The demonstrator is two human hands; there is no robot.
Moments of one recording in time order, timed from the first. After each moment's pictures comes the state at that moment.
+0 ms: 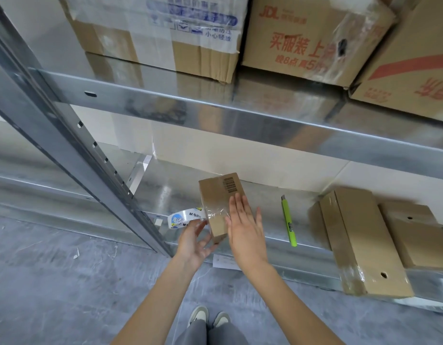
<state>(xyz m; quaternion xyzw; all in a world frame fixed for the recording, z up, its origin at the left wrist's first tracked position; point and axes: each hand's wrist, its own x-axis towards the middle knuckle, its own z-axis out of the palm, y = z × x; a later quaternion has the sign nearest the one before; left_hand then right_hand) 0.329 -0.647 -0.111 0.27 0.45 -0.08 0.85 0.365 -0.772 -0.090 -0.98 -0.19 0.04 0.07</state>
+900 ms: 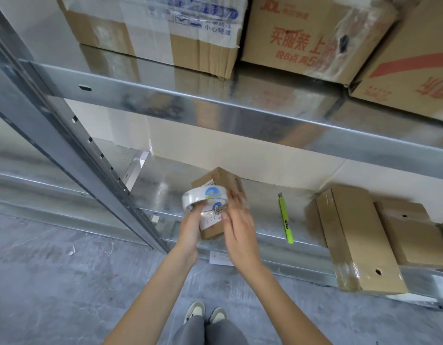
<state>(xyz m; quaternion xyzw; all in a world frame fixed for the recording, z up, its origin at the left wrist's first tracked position) 0.336 -0.653 -0.072 0.48 0.37 -0.06 0.79 0.348 -0.768 -0.076 -0.90 -0.16 0.01 0.41</state>
